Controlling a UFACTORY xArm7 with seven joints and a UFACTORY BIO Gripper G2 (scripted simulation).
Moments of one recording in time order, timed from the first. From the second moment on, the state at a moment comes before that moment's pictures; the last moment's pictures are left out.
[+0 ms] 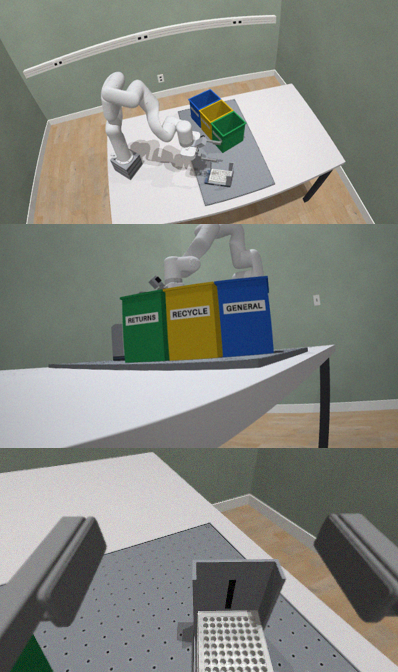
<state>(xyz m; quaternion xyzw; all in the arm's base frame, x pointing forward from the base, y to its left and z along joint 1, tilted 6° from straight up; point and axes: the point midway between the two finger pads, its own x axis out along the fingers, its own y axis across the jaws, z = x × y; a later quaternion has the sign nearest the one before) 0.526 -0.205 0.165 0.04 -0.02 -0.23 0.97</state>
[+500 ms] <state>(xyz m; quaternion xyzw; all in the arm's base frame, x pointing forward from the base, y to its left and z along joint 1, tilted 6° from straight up) 0.530 -0.246 0.152 0.04 -0.02 -0.23 0.97</state>
